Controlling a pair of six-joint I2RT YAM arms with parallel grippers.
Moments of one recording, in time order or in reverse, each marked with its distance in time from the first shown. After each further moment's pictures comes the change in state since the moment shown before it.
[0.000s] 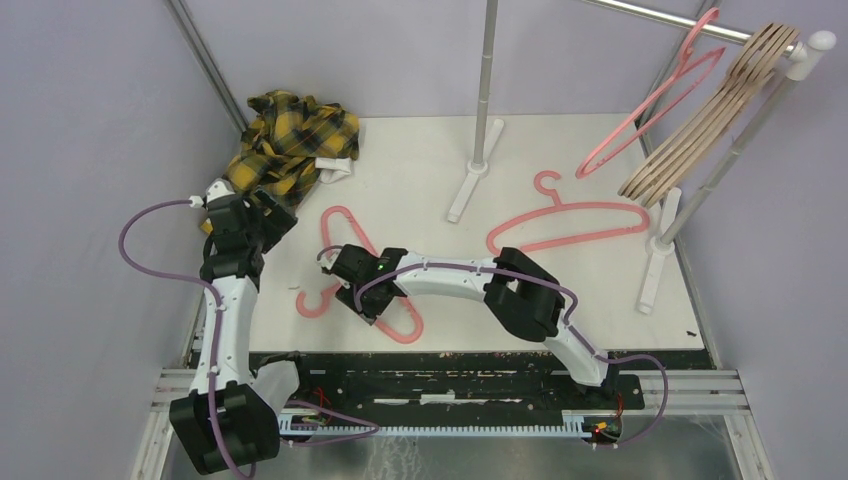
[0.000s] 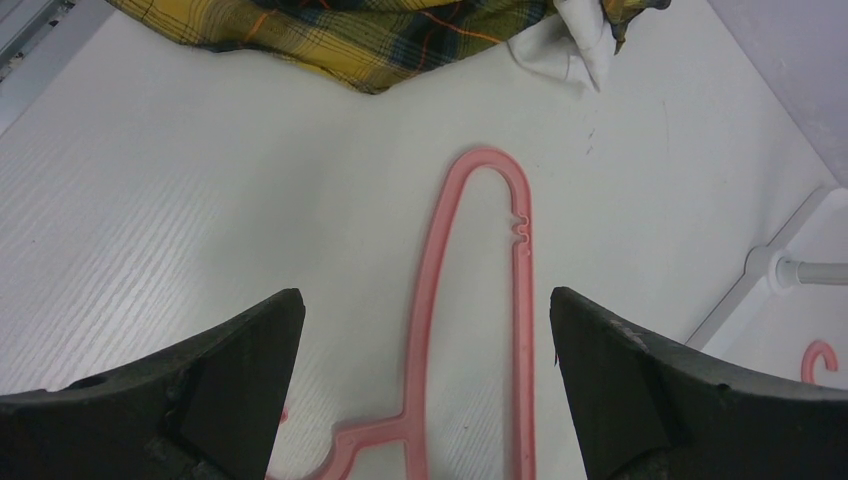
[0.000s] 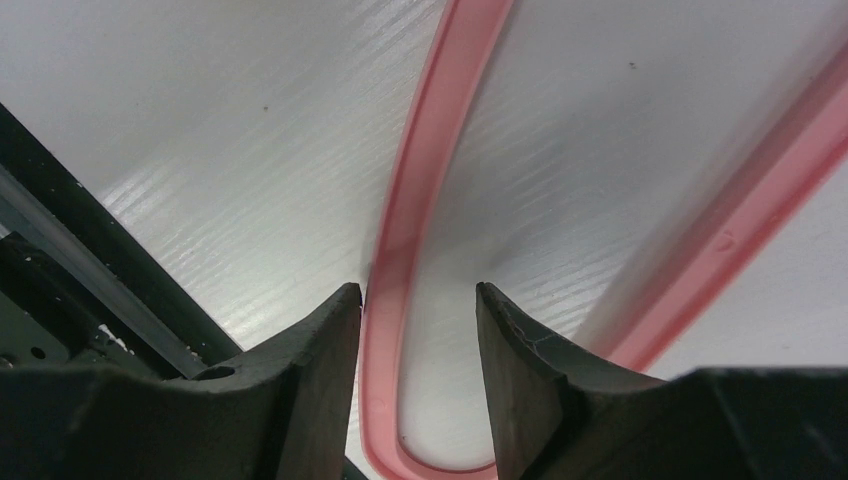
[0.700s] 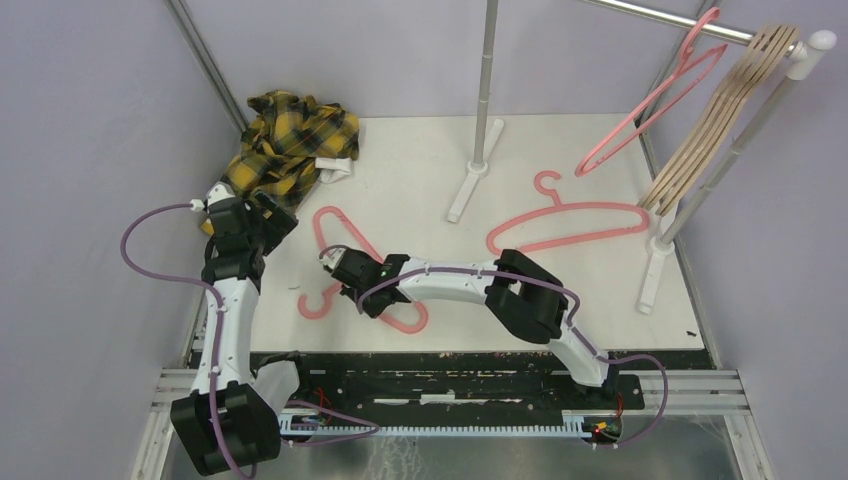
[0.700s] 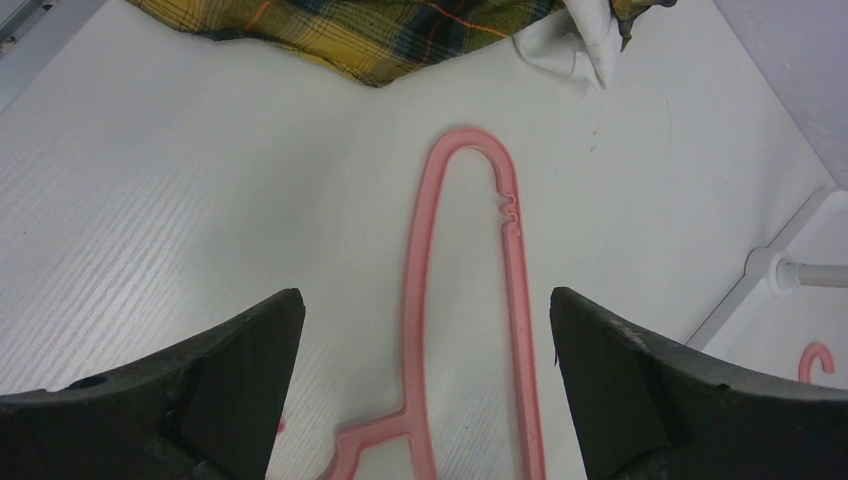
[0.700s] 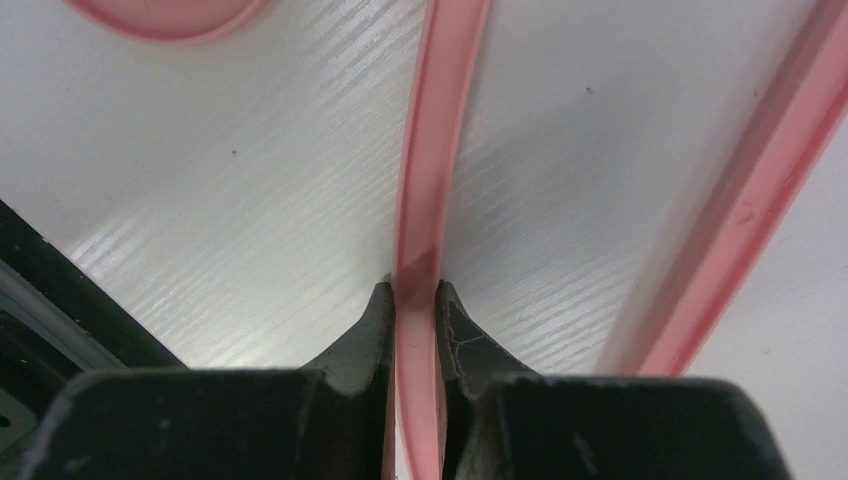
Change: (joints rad) left arm 0.008 -0.003 -0.029 0.020 0.006 -0.024; right arm 0.012 -0.005 -0.052 0.089 0.103 0.029
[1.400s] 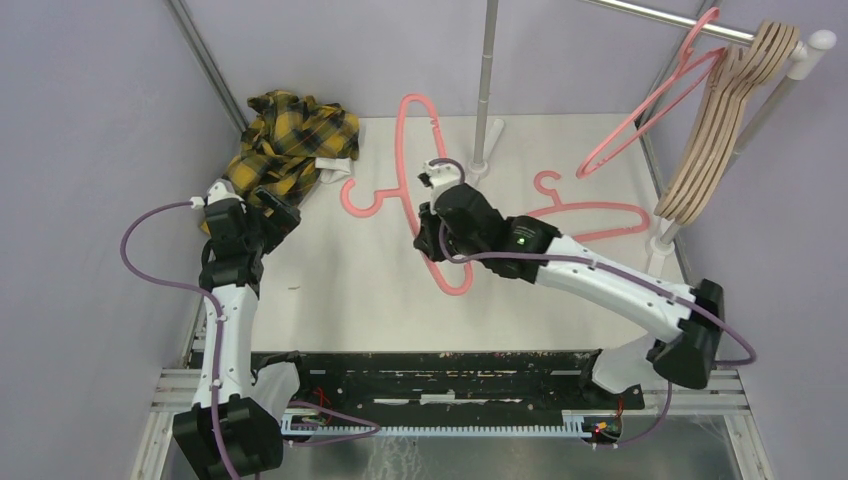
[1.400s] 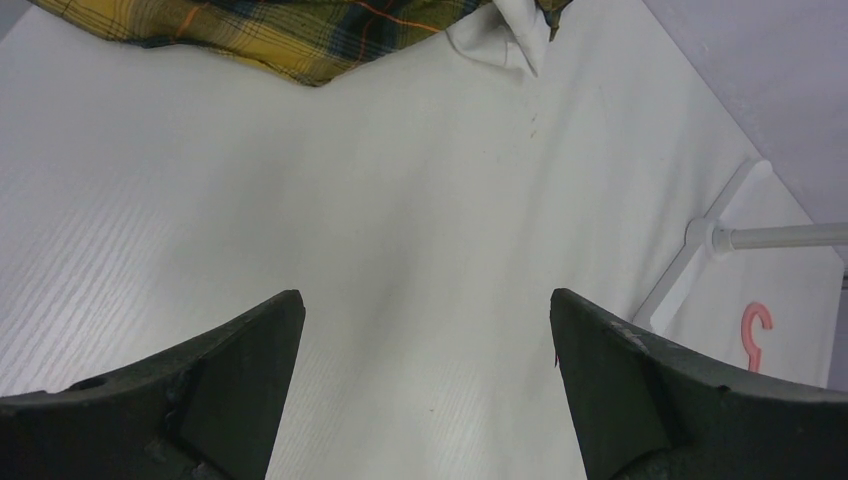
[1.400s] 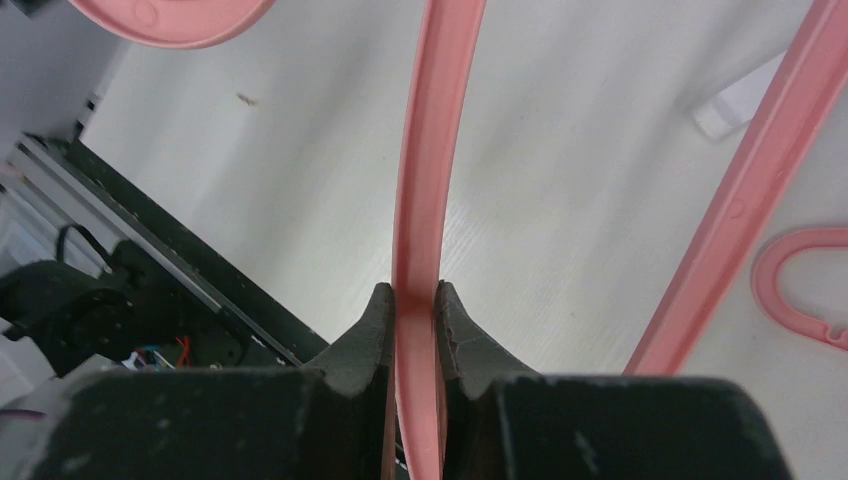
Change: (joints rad) left arm 0.000 -0.053 0.008 -0.001 0.084 -0.005; right arm -0.180 -0.758 -0.346 0.026 0.072 0.219
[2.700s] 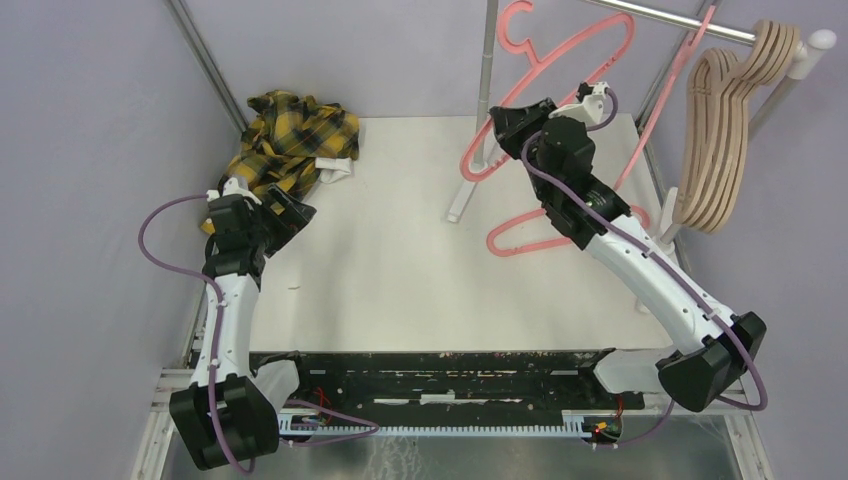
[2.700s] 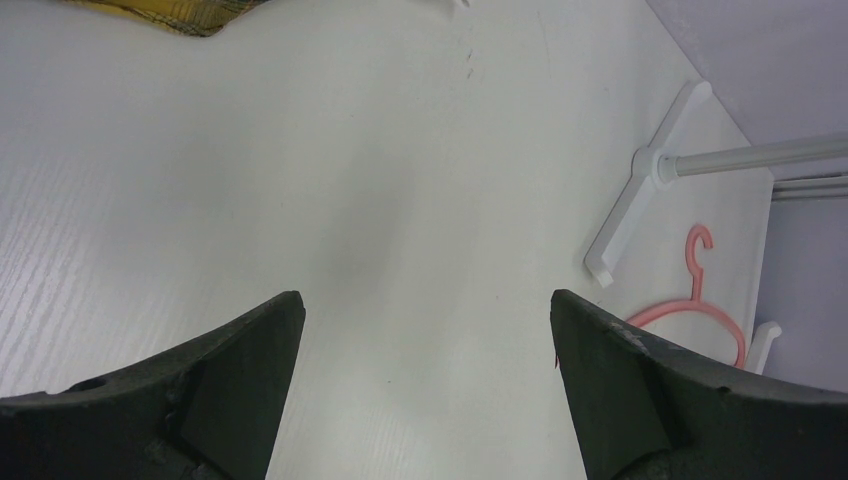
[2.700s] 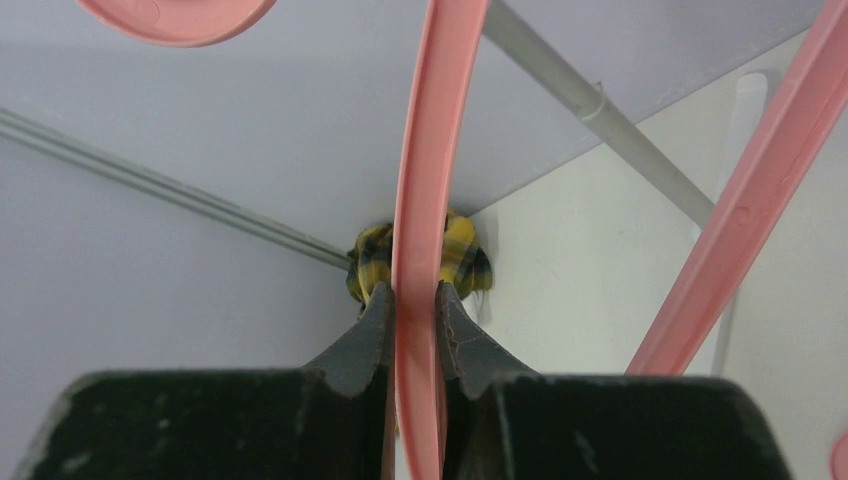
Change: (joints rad) left arm -0.001 0.079 -0.005 0.050 0.205 0.002; right arm -0.401 -0.176 -0.005 0.430 0.276 0.431
